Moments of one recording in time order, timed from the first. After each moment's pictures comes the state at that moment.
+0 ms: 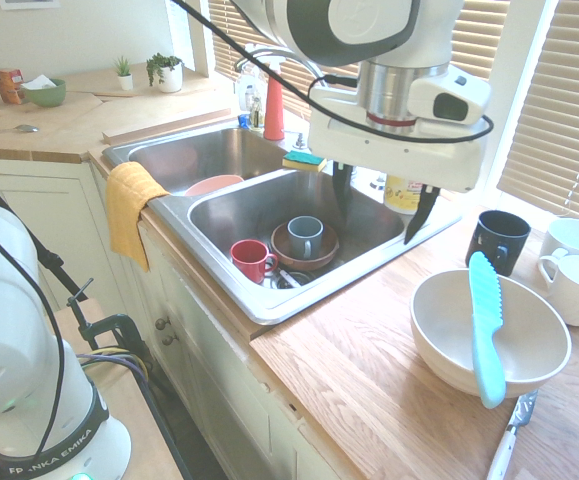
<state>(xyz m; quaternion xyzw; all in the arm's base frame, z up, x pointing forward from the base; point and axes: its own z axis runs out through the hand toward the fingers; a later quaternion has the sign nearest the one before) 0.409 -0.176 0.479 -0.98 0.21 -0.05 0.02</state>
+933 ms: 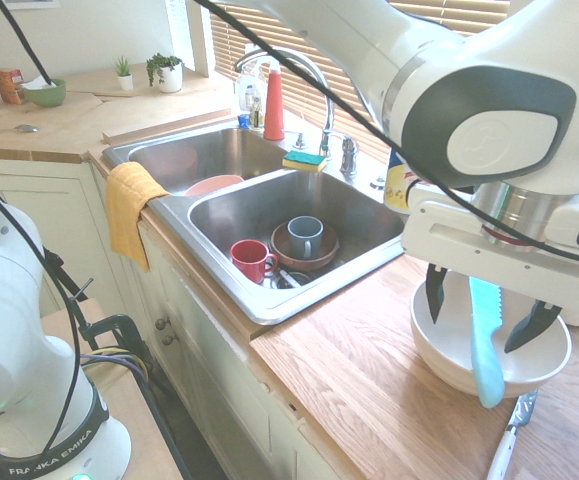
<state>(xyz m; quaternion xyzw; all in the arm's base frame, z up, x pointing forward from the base) 0.432 -0.289 0.399 -0.97 0.23 -0.03 0.00</state>
